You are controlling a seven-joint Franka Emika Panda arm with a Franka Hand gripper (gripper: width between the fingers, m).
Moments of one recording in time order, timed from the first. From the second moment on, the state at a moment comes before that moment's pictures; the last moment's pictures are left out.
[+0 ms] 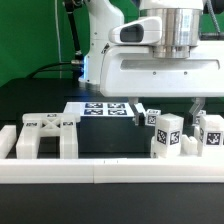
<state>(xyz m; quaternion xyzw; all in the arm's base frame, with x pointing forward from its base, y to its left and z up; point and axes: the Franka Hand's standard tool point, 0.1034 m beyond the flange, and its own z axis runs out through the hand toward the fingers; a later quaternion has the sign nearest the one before) 0.628 0.053 0.076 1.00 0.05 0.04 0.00</state>
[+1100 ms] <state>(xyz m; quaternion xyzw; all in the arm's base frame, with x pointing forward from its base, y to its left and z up) 0.628 0.055 0.076 0.98 0.18 0.04 0.02</state>
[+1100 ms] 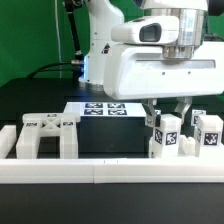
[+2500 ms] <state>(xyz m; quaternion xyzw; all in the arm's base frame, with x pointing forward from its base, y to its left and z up) 0.630 0.064 0.076 0.89 -0.45 0.03 -0.02</state>
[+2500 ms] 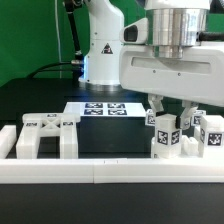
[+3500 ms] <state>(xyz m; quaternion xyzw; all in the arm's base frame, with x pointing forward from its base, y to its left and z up) 0.630 0.062 0.076 1.00 -0.08 0.04 -0.01</state>
